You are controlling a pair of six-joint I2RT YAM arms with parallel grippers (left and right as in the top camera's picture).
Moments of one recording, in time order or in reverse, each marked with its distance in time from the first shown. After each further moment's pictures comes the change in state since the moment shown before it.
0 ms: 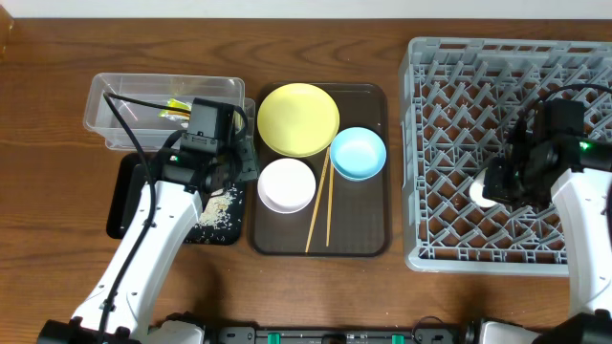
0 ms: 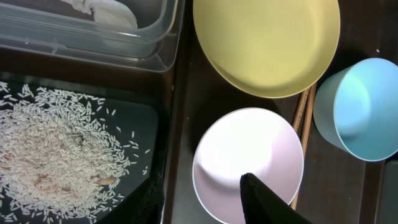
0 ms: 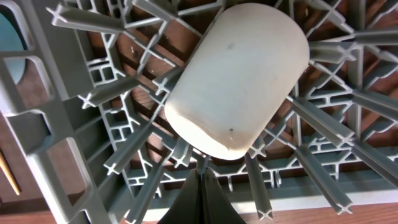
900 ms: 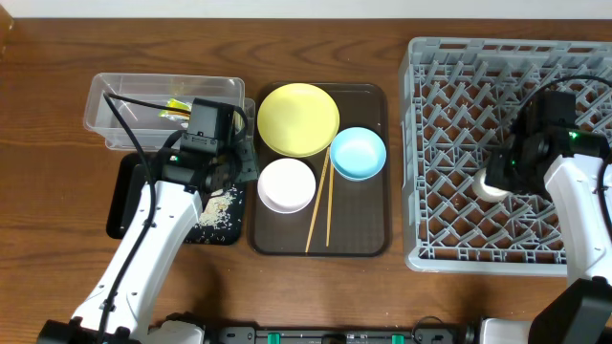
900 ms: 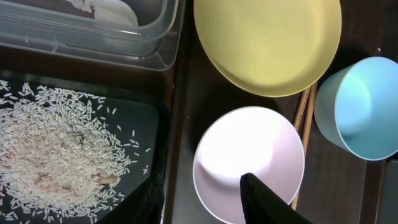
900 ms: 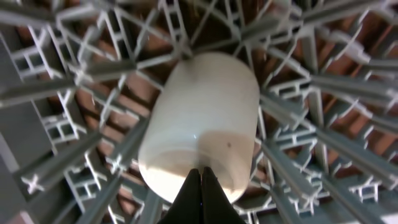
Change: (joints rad) left arm 0.000 0.000 0.000 -0.004 0.000 0.000; right arm 0.000 0.088 -0.004 0.161 0.128 0.043
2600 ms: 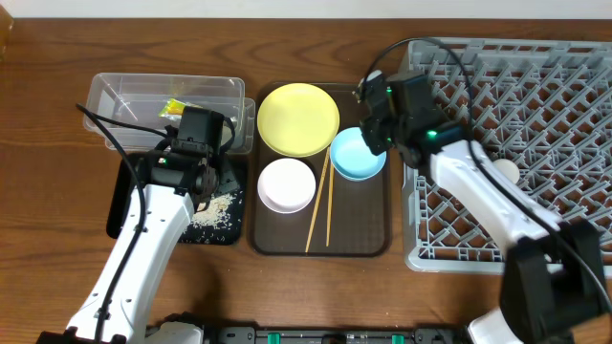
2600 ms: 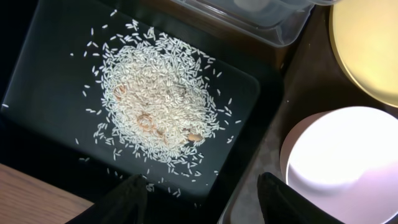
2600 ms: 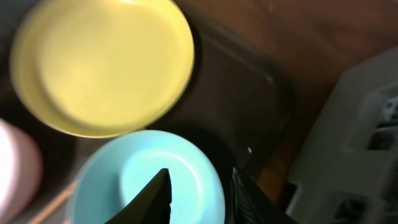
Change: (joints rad) left arm 0.046 -0.025 0.000 -0.201 -0.231 -0.148; right arm 0.565 0.223 0.018 0.671 -0.112 -0.284
